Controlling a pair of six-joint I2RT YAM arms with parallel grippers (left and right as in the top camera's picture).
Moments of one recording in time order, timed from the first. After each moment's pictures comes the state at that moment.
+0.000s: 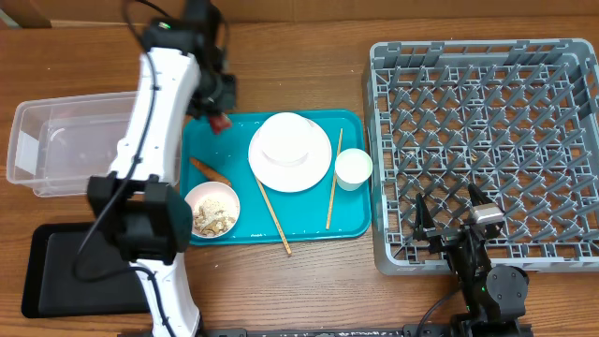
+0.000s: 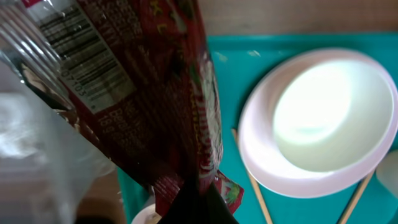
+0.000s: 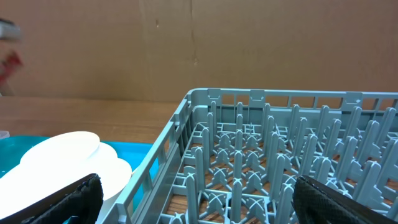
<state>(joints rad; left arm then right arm) -0.08 2.11 2.17 -1.47 -0.02 -0.18 0.10 0.01 0.02 -0.03 -0.10 0.04</state>
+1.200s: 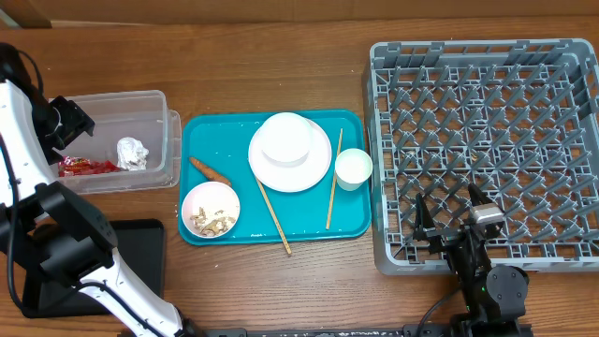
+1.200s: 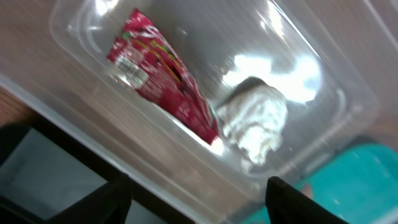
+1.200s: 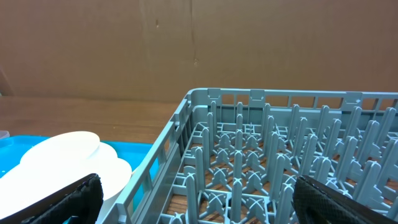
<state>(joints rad) 0.52 2.11 2.10 -1.45 0.01 -0.31 0.10 0.01 0.02 -0.03 -0.09 0.04</state>
